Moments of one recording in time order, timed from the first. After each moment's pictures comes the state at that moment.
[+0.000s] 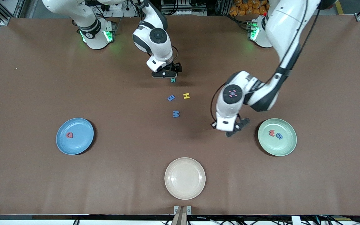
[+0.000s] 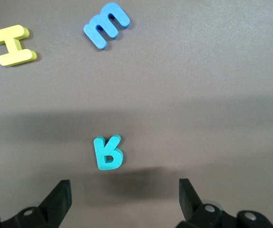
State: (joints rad) left arm -0.25 0.58 -0.27 -1.74 0.25 2.25 -1.14; right arm 0.74 0.35 0.25 -2.27 0.02 2.61 1.01
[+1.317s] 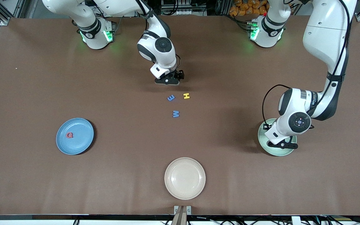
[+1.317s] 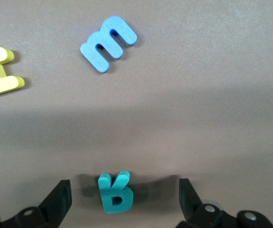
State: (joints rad) left arm -0.14 0.60 -0.03 -1.77 0.20 2.16 -0.17; right arm 0.75 0.48 0.23 -2.17 -0.06 2.62 1.10
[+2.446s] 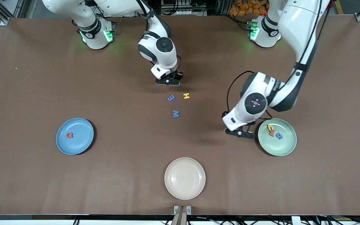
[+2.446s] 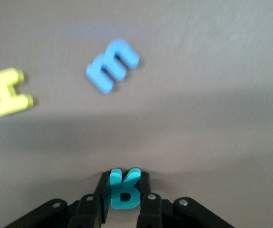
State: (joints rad) left arm -0.33 0.54 -0.19 -1.74 0.11 2.12 -0.34; right arm 0.74 0.47 0.20 -2.15 -0.10 2.60 1.11
